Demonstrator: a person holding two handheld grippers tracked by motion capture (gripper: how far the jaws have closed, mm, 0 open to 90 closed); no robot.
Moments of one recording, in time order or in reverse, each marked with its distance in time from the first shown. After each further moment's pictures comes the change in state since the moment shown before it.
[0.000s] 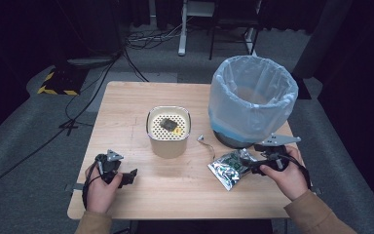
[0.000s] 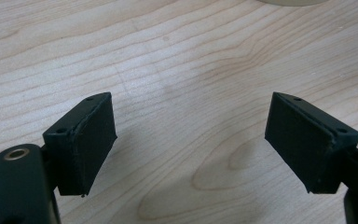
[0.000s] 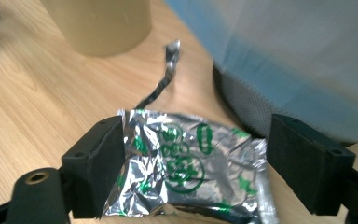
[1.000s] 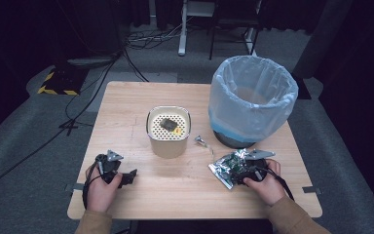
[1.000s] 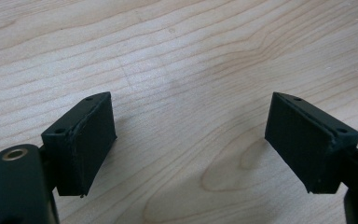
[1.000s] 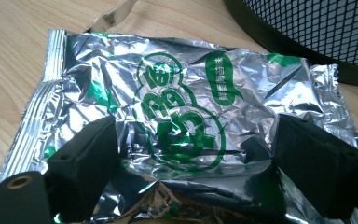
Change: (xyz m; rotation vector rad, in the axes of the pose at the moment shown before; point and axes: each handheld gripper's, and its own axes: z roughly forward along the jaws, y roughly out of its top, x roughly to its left) left arm 0.003 -0.002 0.005 0.006 0.012 -0.002; right arm 0.008 -0.055 0.071 0.103 -0.081 0.038
